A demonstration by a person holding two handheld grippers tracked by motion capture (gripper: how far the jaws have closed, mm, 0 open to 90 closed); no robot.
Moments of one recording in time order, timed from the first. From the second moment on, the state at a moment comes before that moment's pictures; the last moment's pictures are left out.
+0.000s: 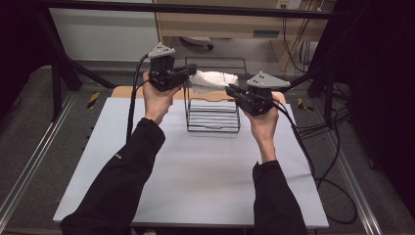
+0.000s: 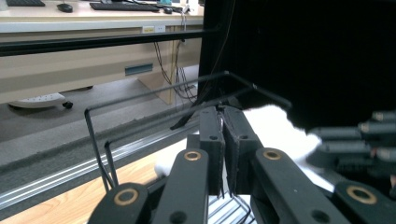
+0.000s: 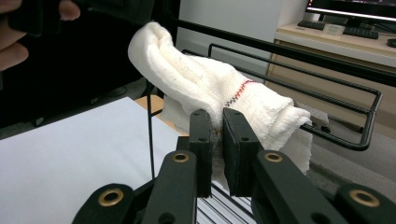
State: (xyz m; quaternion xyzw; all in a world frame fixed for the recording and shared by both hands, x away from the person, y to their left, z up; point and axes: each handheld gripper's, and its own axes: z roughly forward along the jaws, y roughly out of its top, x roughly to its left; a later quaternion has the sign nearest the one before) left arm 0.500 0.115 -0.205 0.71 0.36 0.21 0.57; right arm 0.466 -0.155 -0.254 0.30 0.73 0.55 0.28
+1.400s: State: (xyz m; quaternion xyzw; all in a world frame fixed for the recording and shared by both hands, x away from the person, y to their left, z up) left arm 0.506 0.101 -0.271 0.77 0.34 0.20 0.50; right arm 0.496 -0.148 -0.277 0.36 0.73 0.52 0.25
